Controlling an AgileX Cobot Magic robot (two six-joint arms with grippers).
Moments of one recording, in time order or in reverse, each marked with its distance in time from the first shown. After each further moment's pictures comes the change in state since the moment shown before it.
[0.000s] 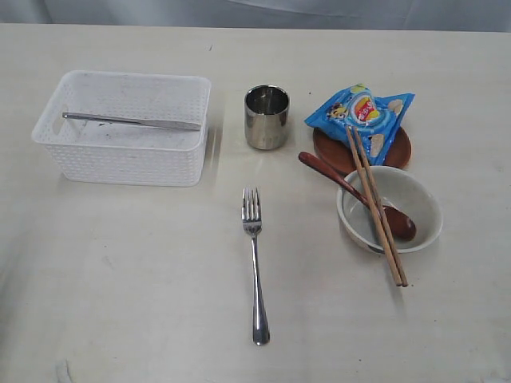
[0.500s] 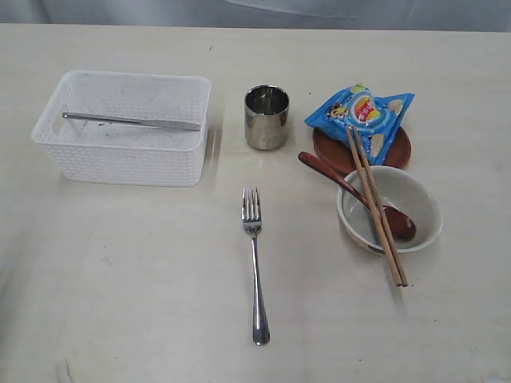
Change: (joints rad) left arm 0.000 0.000 0.000 0.000 -0.002 0.000; right arm 0.574 0.151 -0.001 0.002 0.000 0.079
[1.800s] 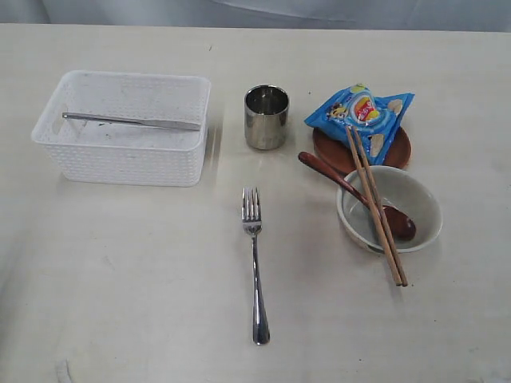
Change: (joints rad) left arm 0.000 0.000 0.000 0.000 0.000 0.000; right arm 0.000 1.336 -0.710 0.049 0.496 -0.008
